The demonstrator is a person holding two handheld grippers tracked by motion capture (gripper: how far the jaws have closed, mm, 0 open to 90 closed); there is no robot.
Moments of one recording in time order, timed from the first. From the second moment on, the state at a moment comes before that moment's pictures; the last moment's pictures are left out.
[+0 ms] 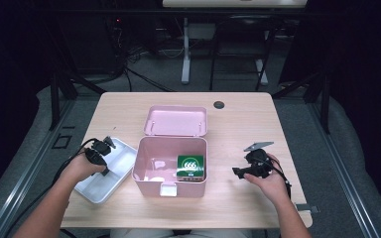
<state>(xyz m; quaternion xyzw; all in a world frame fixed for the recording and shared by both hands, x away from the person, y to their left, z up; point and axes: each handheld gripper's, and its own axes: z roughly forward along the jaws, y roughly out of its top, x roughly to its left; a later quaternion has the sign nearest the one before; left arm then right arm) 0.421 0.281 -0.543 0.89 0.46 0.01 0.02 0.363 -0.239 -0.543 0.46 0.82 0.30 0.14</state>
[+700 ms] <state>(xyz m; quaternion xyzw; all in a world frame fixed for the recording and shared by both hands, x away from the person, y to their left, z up) 0.421 0.279 -0.543 0.89 0.46 0.02 0.02 0.365 -0.244 -0.549 0.48 0.82 0.30 0.13</state>
